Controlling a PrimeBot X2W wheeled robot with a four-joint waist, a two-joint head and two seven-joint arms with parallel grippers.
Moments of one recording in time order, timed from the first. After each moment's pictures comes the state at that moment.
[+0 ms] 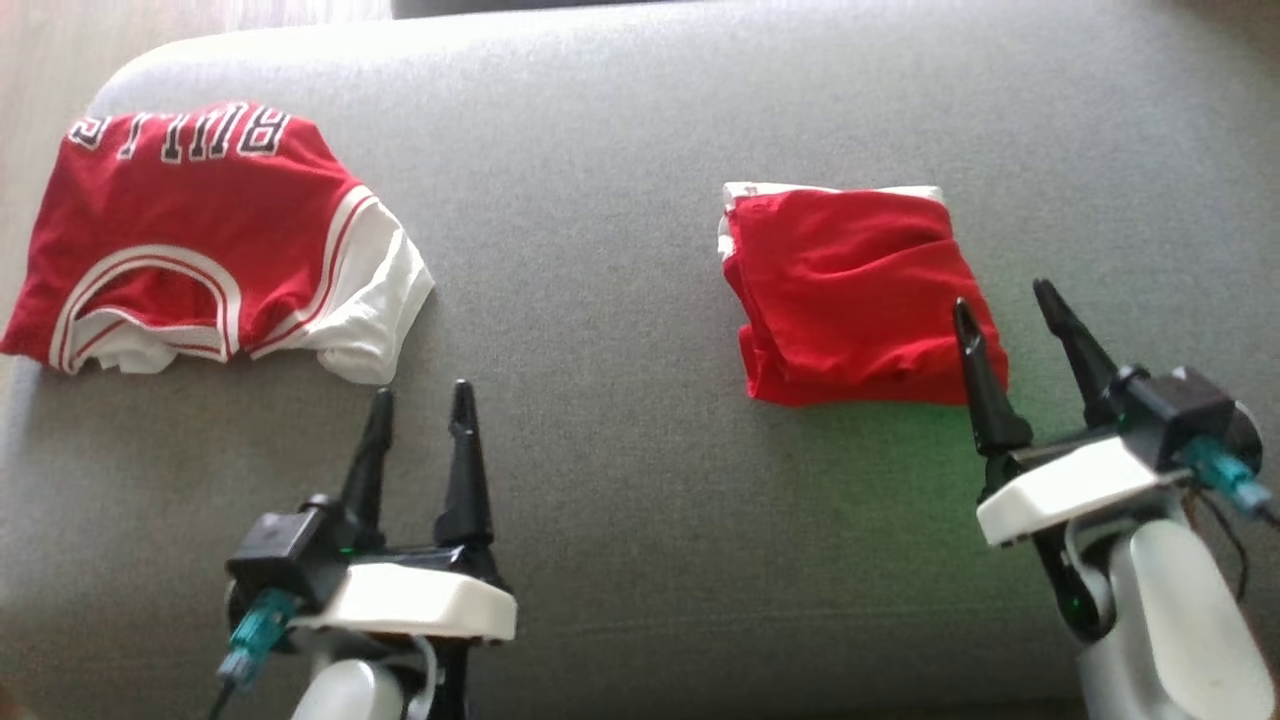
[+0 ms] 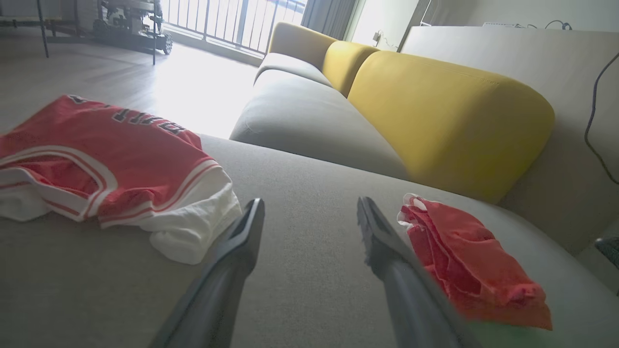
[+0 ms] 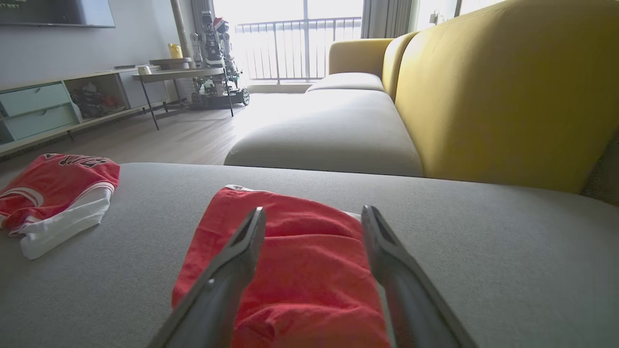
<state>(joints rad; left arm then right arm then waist) 0.01 0.05 -0.34 -0.03 -0.37 0.17 -0.26 -0.22 -0.08 -0.03 0.24 0.09 0.13 -0.22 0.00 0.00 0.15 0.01</state>
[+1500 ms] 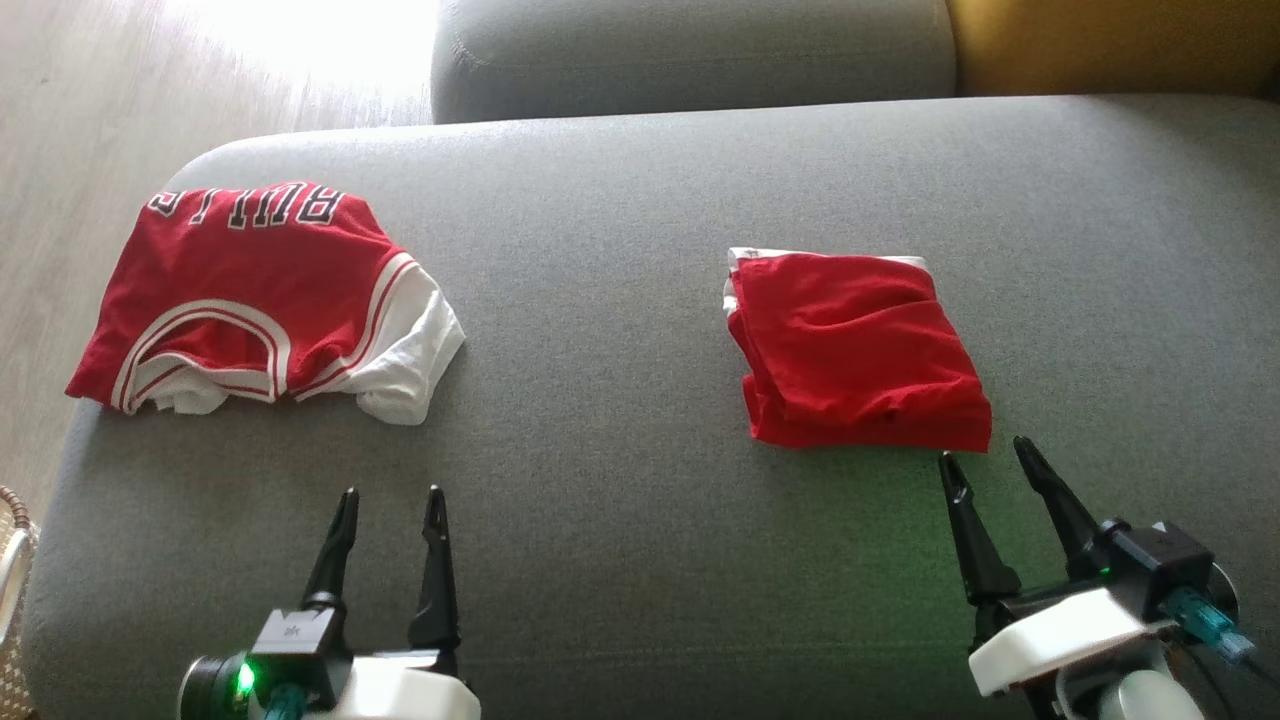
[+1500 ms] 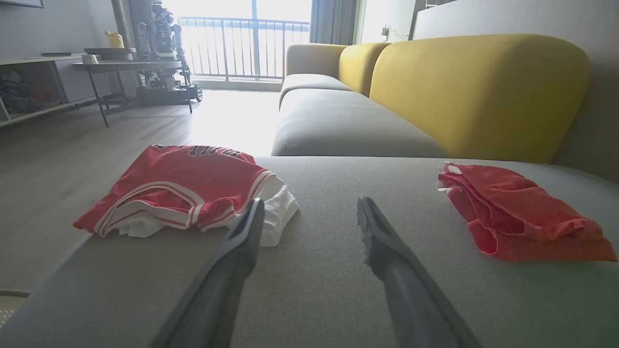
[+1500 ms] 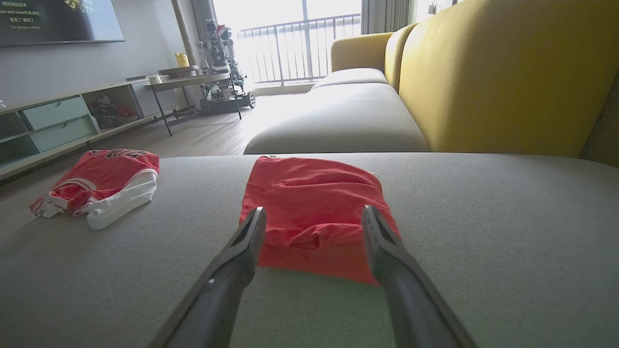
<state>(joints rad) 0.18 0.05 -0.24 -0.02 -0.11 0.13 -0.26 0.04 -0.05 -0.03 0.18 0.12 0.13 -0.25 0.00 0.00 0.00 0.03</state>
